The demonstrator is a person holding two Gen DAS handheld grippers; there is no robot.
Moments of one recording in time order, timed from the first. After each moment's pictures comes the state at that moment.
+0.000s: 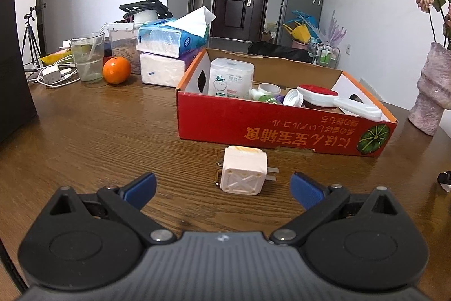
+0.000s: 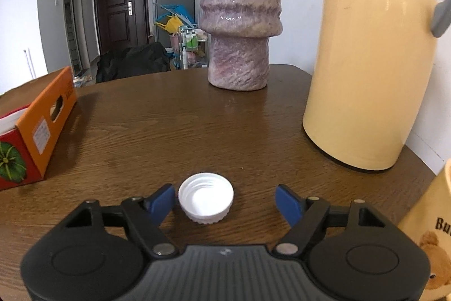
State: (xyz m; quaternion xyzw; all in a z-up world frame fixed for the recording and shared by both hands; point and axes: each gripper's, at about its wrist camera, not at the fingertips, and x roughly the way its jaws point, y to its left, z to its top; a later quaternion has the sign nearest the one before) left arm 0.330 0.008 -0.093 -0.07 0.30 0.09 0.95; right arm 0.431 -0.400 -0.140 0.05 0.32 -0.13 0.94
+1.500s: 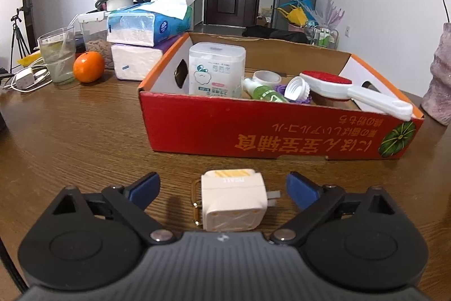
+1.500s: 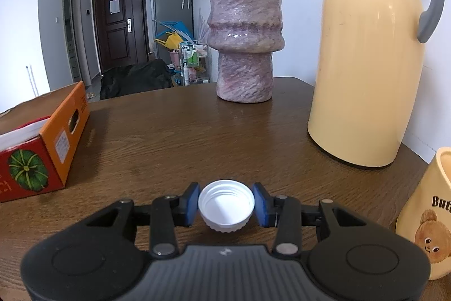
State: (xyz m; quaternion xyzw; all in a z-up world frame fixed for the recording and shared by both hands) left arm 0.403 0.004 -0.119 -0.05 0.33 0.07 0.94; right arm 0.411 -0.381 -0.132 0.06 0.29 -0.13 0.95
